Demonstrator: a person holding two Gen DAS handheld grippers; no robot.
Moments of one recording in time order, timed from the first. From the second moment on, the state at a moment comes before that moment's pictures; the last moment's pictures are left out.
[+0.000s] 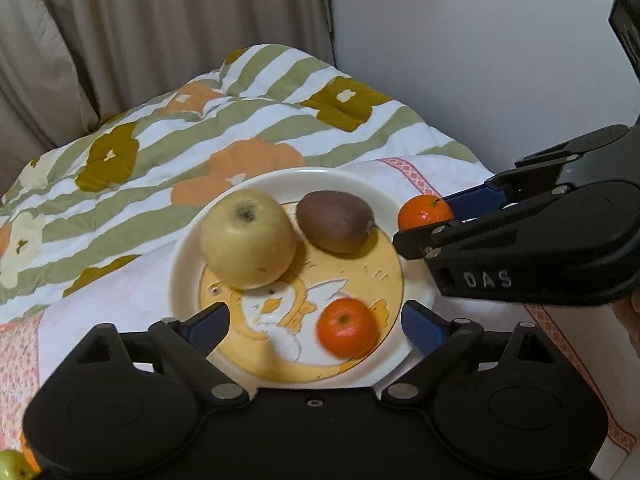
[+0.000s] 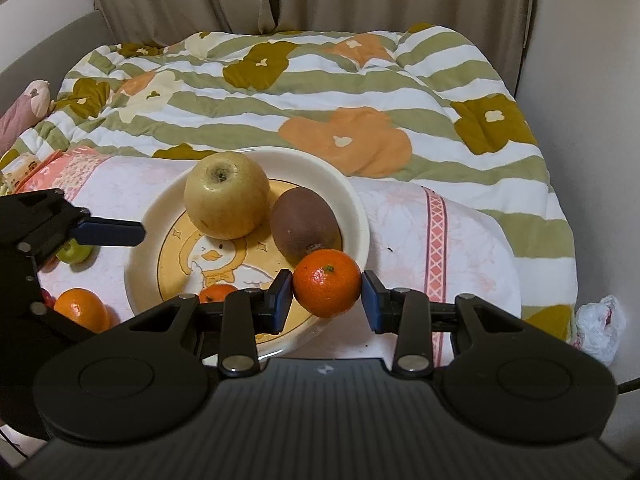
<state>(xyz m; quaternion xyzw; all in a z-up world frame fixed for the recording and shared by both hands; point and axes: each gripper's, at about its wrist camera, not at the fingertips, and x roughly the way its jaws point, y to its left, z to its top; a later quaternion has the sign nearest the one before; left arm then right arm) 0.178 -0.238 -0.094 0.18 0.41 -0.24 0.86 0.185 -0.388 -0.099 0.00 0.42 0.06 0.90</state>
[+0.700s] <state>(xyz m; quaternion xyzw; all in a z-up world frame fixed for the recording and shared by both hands) 0.163 -0.181 -0.086 0.15 0.43 -0.15 0.88 0.205 -0.360 -0.118 0.01 0.44 0.10 0.89</state>
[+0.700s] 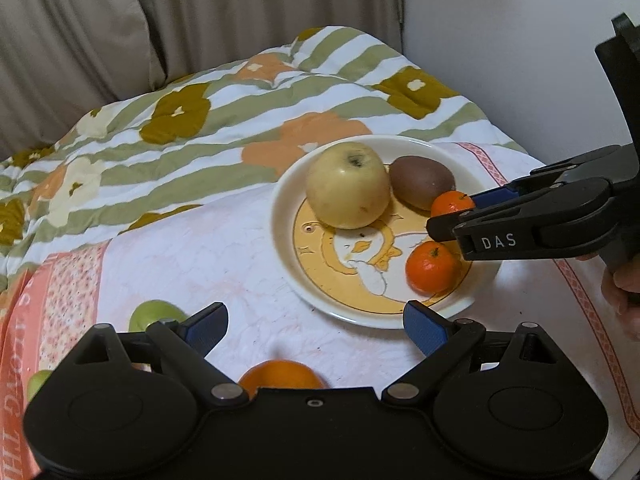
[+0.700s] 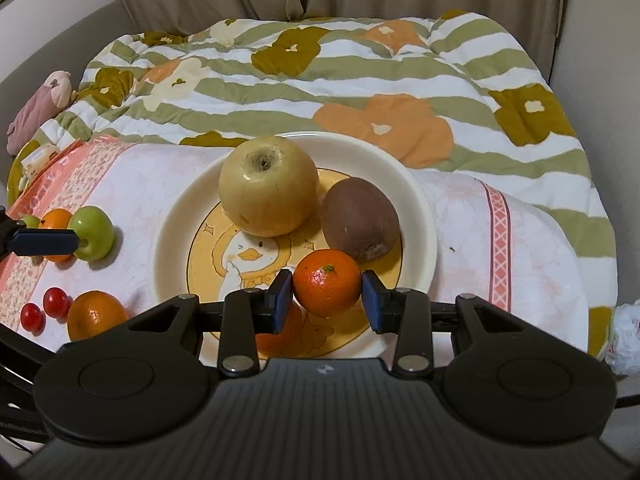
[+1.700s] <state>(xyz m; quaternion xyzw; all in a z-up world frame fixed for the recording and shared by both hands) 0.143 -0.154 -0.066 0.12 0.42 -0.13 0.89 0.175 -0.360 -0.097 0.00 0.40 0.08 0.91</state>
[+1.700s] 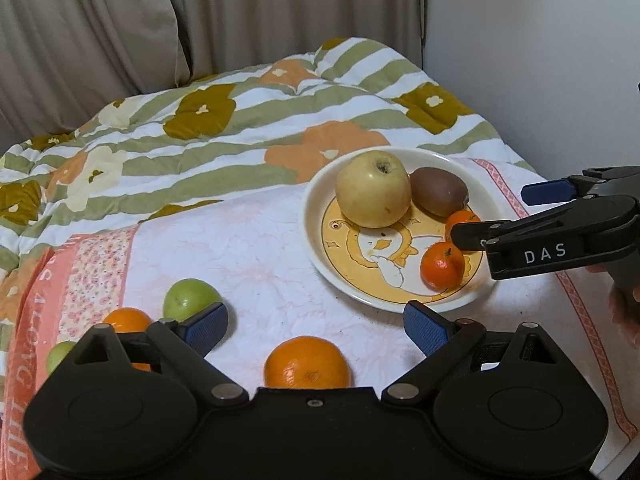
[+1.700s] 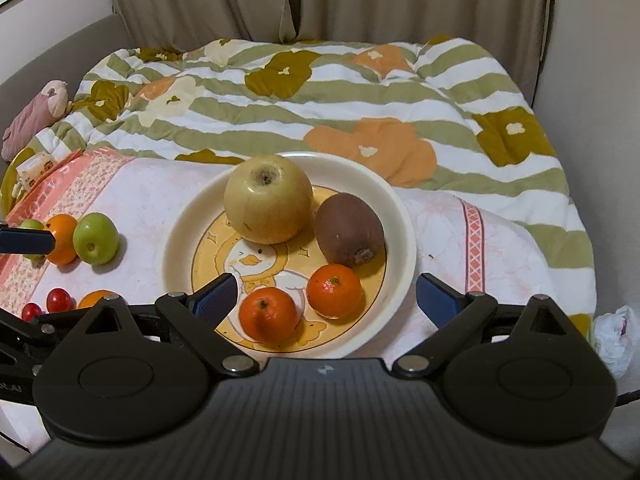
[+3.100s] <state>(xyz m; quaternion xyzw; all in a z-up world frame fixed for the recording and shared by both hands) 0.050 0.023 -0.093 0.12 0.35 -0.18 0.91 0.032 -0.182 -0.100 0.04 0.36 0.01 0.93</state>
